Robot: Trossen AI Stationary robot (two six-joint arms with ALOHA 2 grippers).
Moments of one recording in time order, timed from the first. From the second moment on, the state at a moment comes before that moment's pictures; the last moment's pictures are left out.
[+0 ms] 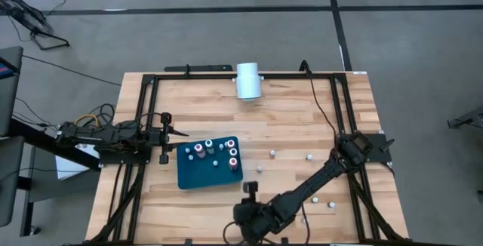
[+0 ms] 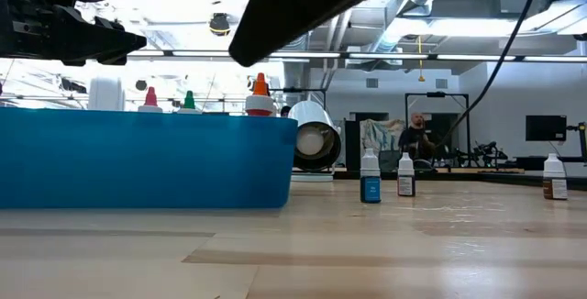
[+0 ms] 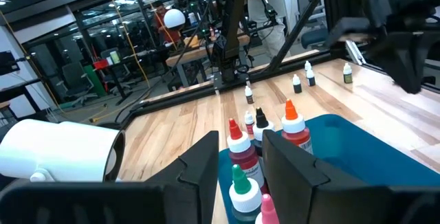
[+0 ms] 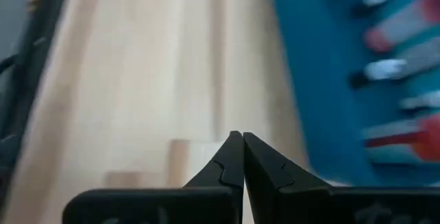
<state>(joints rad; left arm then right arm) -0.09 0.02 0.01 0.04 -0.09 0.28 0.63 2.23 1.81 -0.65 0.53 0.32</state>
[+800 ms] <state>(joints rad) -0.09 0.02 0.01 0.04 -0.09 0.28 0.46 2.25 1.81 -0.70 0.35 0.26</state>
